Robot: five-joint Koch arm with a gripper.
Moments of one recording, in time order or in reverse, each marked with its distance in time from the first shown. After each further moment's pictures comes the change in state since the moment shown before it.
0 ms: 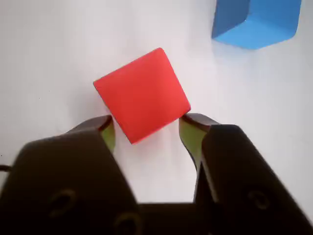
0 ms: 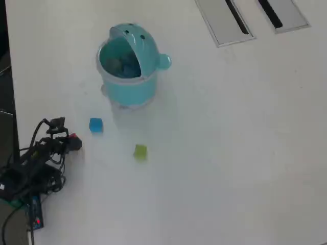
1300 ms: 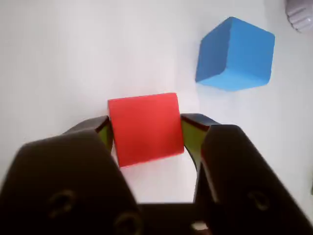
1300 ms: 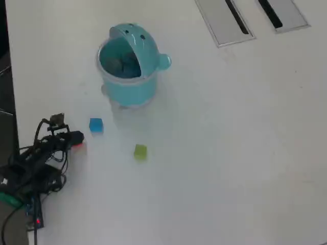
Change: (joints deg) arm -2.5 -5.2 0.1 -12.6 0.3
